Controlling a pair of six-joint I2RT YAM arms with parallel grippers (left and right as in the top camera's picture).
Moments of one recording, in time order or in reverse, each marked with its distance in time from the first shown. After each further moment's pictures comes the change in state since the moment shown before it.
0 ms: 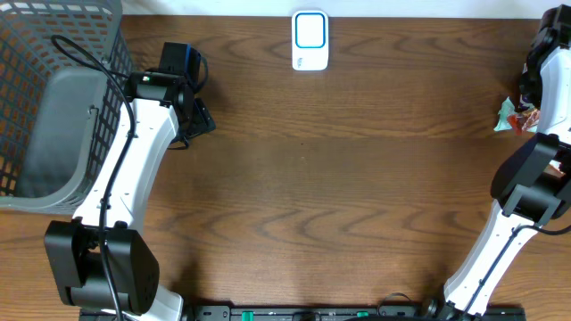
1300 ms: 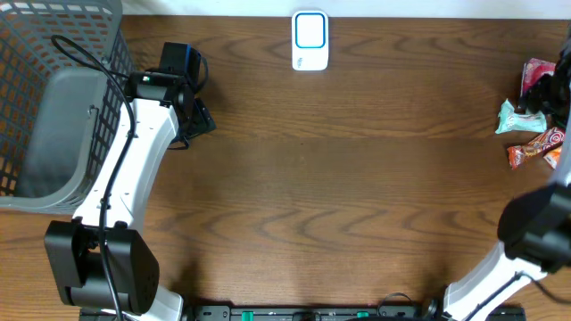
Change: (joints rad) left arm 0.000 0.000 0.000 0.000 0.000 0.000; right arm 0.019 -0.401 -0.195 -0.253 -0.116 -0.197
